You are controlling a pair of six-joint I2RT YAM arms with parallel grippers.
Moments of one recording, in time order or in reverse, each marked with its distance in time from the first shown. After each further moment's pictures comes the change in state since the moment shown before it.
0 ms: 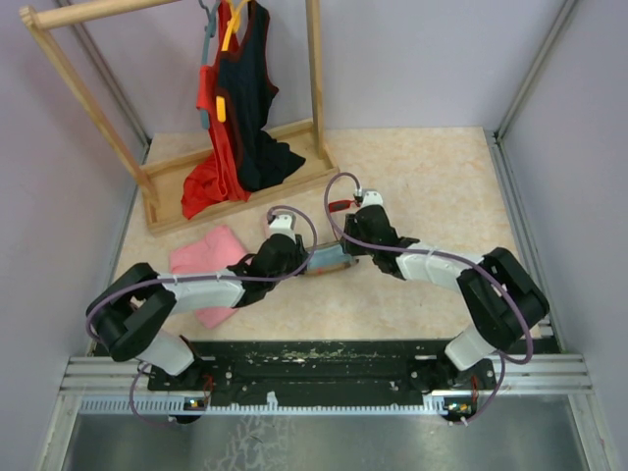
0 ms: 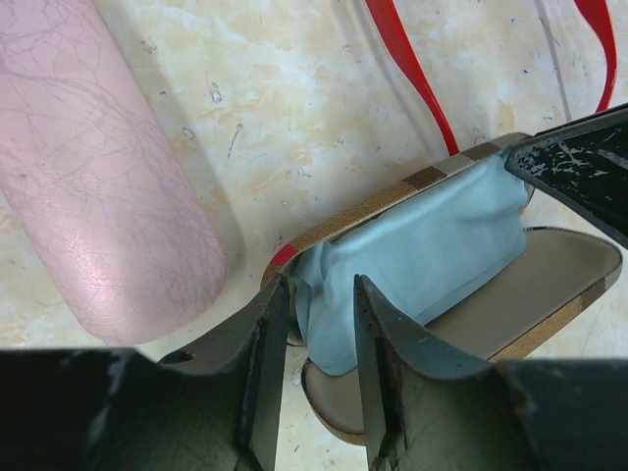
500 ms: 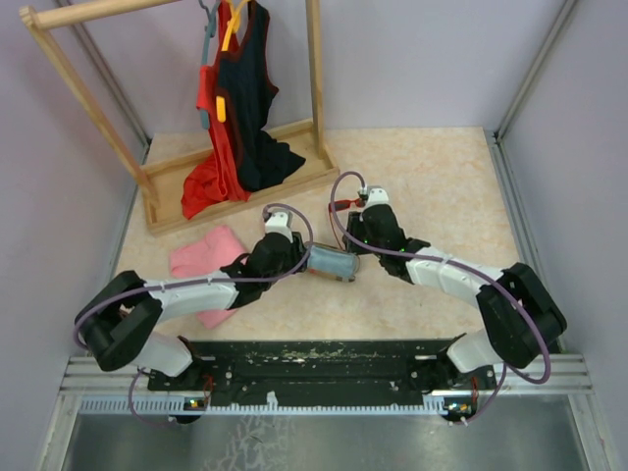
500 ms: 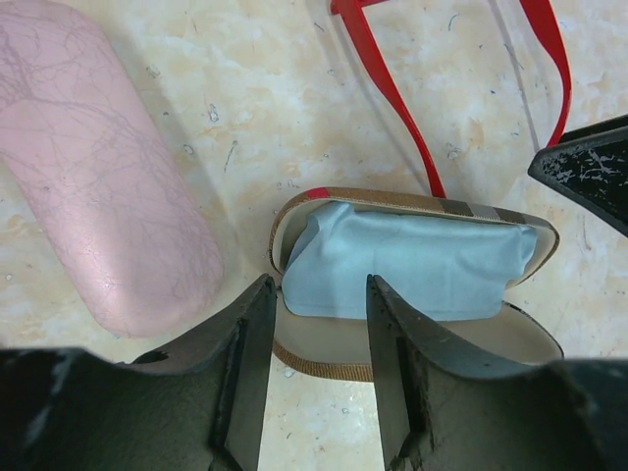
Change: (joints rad) left arm 0.000 -0.071 -0.003 -0.027 0.003 0.004; right arm 0.000 -0.126 -0.018 -0.044 0.010 -0.031
